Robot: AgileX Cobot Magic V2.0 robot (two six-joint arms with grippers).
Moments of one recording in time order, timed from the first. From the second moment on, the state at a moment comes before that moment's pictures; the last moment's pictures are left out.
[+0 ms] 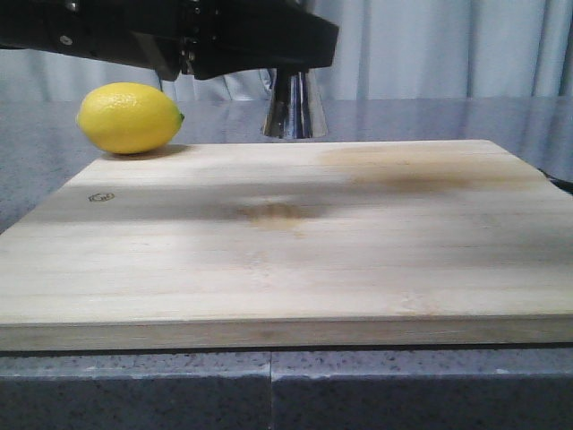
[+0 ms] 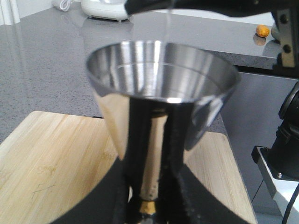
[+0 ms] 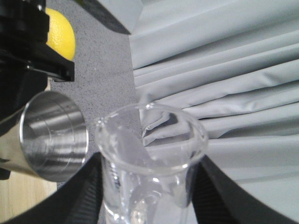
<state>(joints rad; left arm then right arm) -0.44 1.68 -0.98 -1.70 1.16 2.11 0.83 1.14 -0.99 -1.12 0.35 -0.10</state>
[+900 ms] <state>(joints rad) -0.44 1.68 -0.98 -1.70 1.16 2.11 0.83 1.14 -0.99 -1.15 0.35 -0.12</state>
